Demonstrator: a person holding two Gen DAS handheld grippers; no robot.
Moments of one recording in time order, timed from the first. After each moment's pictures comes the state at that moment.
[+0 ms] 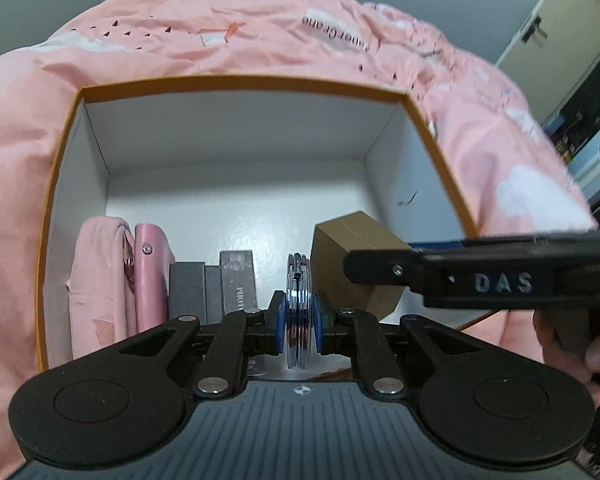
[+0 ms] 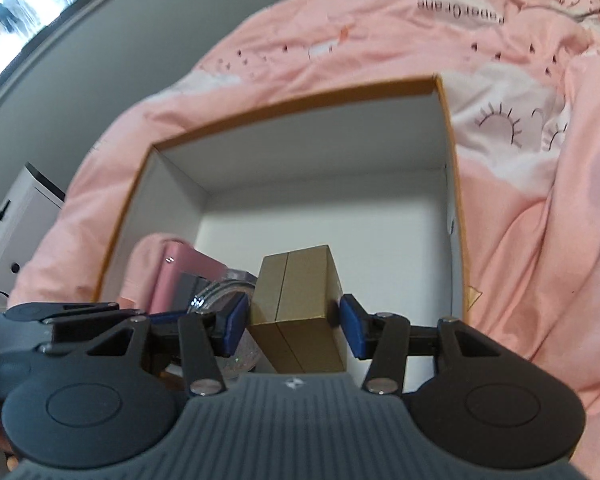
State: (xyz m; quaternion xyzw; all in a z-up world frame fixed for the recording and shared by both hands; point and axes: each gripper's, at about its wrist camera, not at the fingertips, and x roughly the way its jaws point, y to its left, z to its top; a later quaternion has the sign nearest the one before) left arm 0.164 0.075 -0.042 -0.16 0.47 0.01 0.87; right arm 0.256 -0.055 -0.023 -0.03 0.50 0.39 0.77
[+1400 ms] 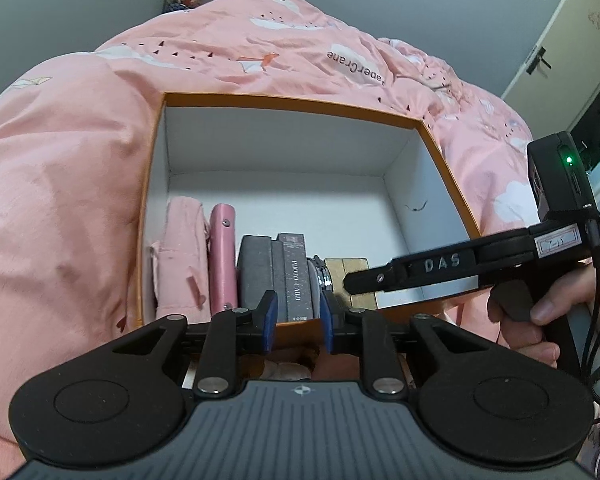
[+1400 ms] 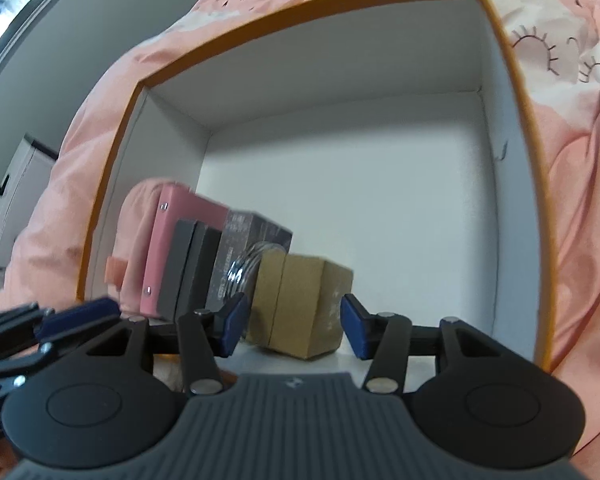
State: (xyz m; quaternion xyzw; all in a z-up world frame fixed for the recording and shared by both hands) left arm 0.095 0.106 -0.016 -0.18 0.42 0.04 0.89; right arm 0.256 -0.033 -0.064 -0.04 0.57 0.40 0.72
